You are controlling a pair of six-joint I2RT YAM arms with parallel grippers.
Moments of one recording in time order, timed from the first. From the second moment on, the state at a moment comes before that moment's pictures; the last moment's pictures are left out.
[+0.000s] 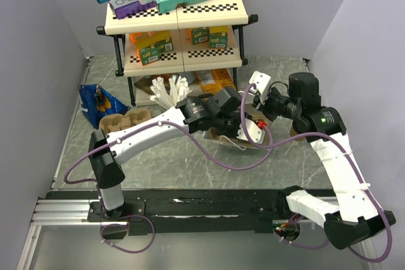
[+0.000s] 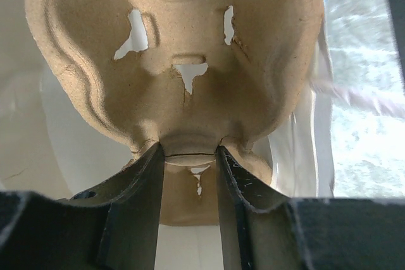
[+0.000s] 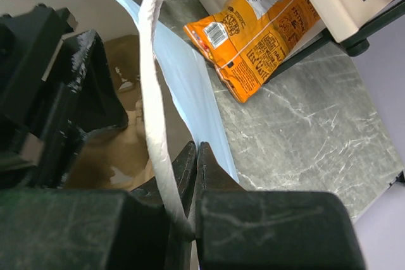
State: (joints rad) left arm -1.08 1.78 1.80 -0.80 0.20 0.87; right arm 0.30 1.03 1.32 -0.85 -0.43 -0.66
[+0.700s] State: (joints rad) left arm -1.14 1.86 1.77 -0.74 -0.05 0.97; right arm 0.33 1.03 1.32 -0.86 -0.44 -0.66
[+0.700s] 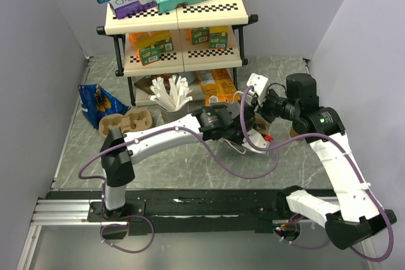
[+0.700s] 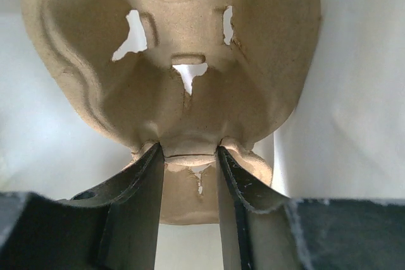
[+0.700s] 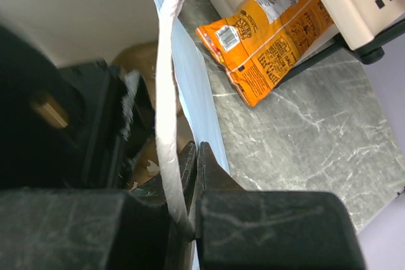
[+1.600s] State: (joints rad) left arm -1.19 1.96 1.78 -0.74 -0.17 0.93; right arm 0.34 0.95 1.24 -0.85 -0.44 -0.64
